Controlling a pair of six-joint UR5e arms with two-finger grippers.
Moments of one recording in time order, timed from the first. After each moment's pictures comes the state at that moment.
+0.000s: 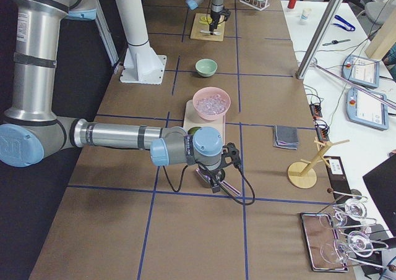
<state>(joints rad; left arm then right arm) -0.73 -1.76 -1.75 -1.78 -2.08 -0.62 1.53 -1.75 1.71 -1.38 2.42 -0.19</state>
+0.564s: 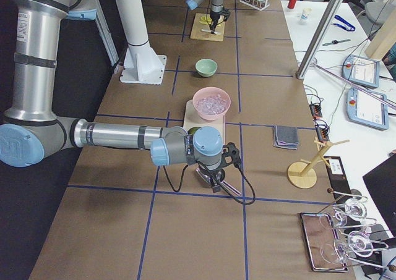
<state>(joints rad) -0.73 -1.75 -1.75 -1.78 -2.08 -0.63 1.53 -1.75 1.72 -1.38 2.42 -0.19</state>
